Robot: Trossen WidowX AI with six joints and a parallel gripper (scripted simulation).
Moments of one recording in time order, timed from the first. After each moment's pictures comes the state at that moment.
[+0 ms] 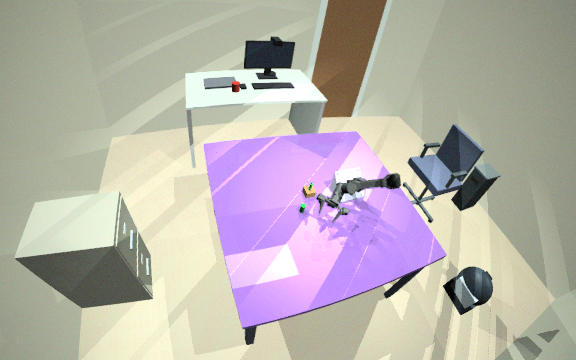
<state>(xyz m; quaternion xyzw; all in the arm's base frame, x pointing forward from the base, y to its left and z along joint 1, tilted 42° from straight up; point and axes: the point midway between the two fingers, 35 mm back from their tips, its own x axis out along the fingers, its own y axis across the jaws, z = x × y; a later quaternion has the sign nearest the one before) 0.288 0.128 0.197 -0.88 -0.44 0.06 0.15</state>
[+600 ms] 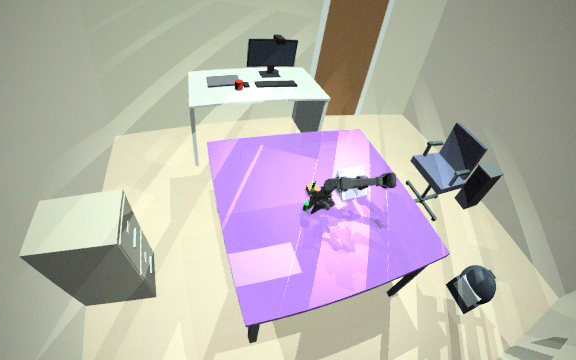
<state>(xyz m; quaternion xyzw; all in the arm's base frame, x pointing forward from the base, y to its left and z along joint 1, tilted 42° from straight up) 0.367 0.096 0.145 -0.73 -0.21 0.40 0.51</state>
